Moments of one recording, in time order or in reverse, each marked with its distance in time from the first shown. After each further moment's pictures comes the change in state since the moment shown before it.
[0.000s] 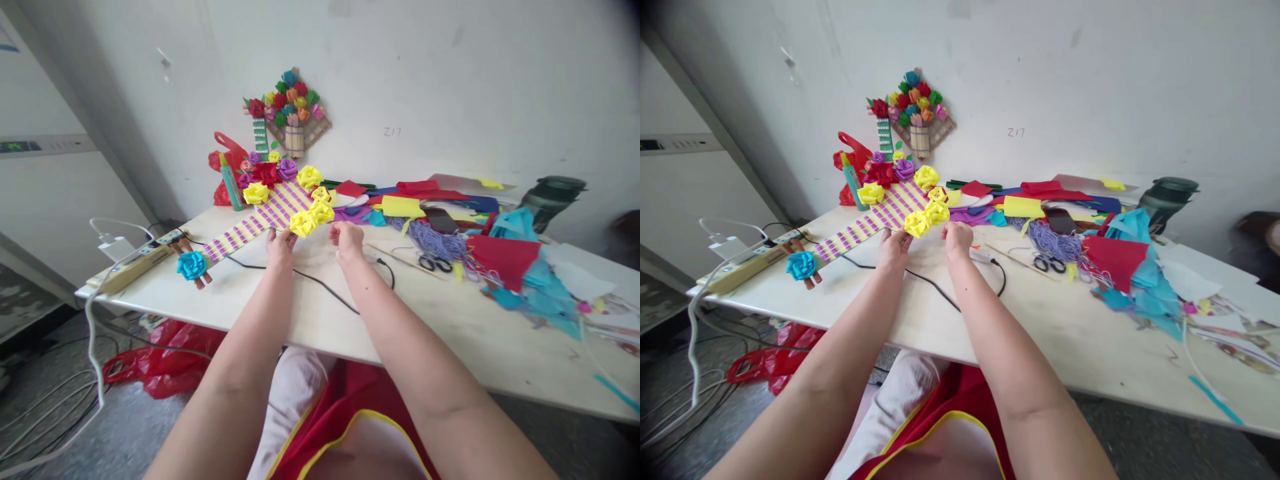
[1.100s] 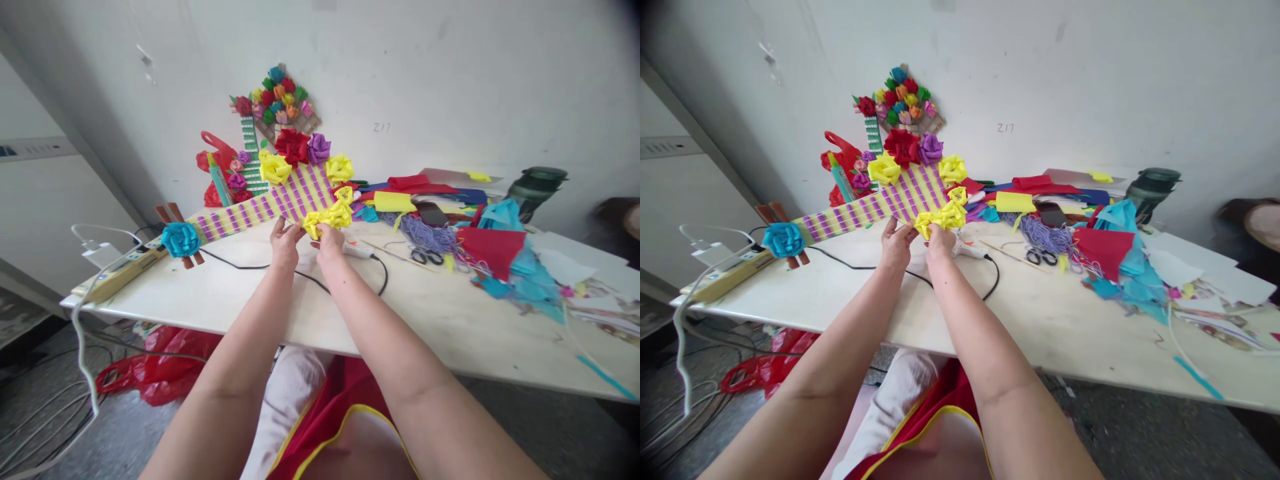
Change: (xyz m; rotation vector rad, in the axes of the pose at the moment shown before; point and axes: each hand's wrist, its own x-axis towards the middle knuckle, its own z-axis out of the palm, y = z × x) left_hand -0.022 -0.009 0.019 0.087 -0.271 0.130; right_hand -0.010 0.011 0.023 0.177 0.087 0.203
